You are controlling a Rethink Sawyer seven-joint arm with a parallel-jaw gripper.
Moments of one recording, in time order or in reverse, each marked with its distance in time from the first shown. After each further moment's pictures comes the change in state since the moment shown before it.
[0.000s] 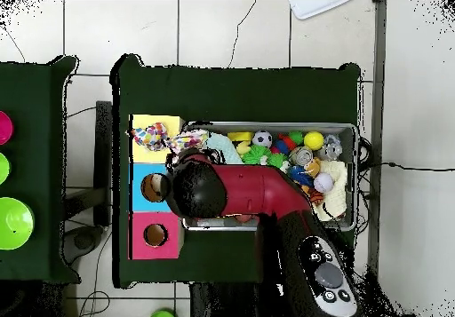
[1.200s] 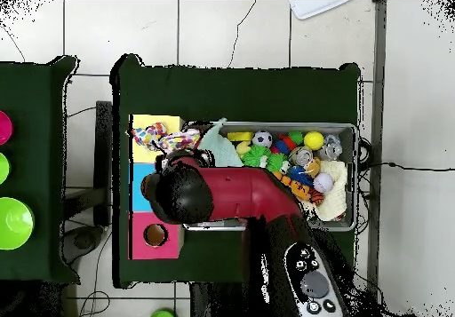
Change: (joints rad) arm 0.057 -0.044 -0.017 0.007 0.002 0.008 0.000
